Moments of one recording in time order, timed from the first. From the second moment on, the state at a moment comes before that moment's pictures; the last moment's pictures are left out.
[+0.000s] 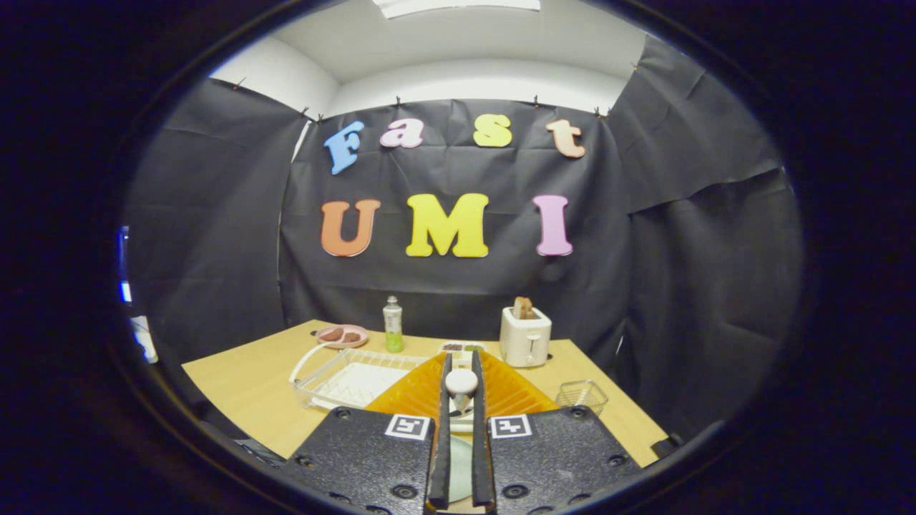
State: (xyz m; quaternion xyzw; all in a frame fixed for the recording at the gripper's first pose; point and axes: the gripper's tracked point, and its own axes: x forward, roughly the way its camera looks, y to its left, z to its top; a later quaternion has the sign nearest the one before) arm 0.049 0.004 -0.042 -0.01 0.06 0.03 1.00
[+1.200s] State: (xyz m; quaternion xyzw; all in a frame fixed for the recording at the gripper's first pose) arm 0.073 0.025 -0.171 -0.01 0.20 0.04 0.98
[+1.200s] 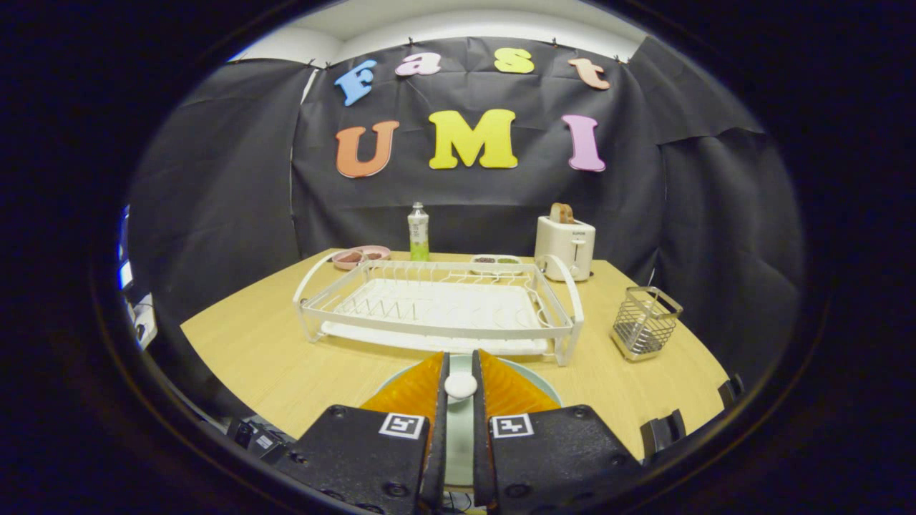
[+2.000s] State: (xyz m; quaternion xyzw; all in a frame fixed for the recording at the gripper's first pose) arm 0.007 -0.023 -0.073 0.01 0.11 -0.01 0.99
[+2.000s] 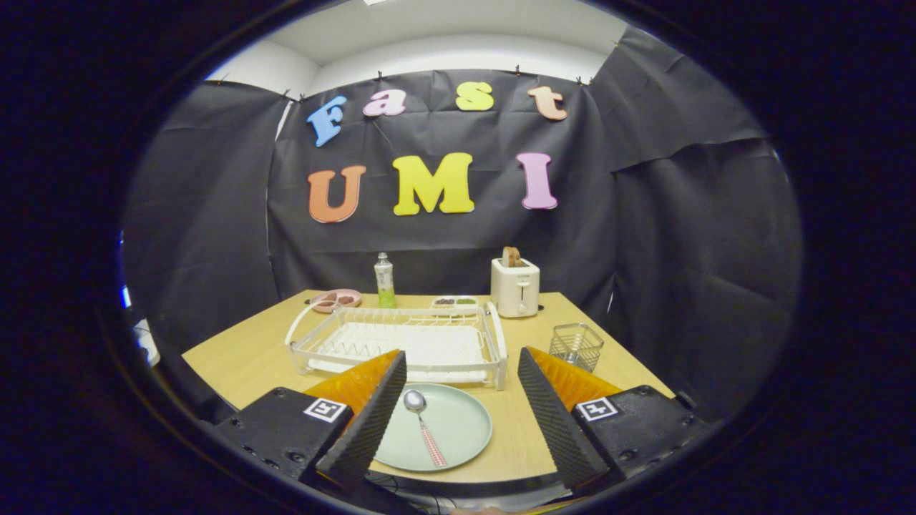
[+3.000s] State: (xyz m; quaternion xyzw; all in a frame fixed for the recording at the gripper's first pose) arm -0.054 0.012 -0.012 -0.02 0.08 -0.01 1.00
